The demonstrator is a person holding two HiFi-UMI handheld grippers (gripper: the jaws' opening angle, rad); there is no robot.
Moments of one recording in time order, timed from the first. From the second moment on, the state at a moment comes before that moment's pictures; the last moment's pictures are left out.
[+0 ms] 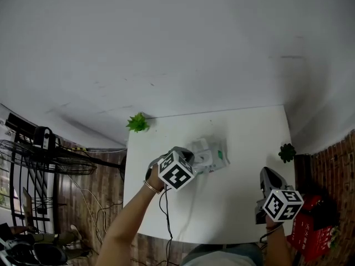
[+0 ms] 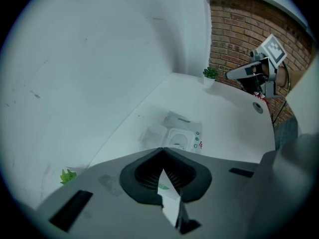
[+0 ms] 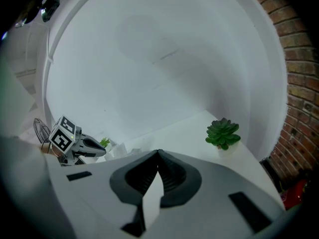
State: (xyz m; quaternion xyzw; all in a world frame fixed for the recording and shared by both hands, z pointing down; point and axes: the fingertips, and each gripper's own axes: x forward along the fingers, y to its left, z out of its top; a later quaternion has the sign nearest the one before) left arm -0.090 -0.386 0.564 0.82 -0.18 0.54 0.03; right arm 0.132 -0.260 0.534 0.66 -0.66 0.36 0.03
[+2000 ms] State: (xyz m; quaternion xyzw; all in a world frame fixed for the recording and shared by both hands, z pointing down) left arm -0.100 -0.380 0.432 0.86 -0.26 0.43 -0.03; right arm 0.118 -0.222 0.478 0.66 -0.68 0.32 0.00
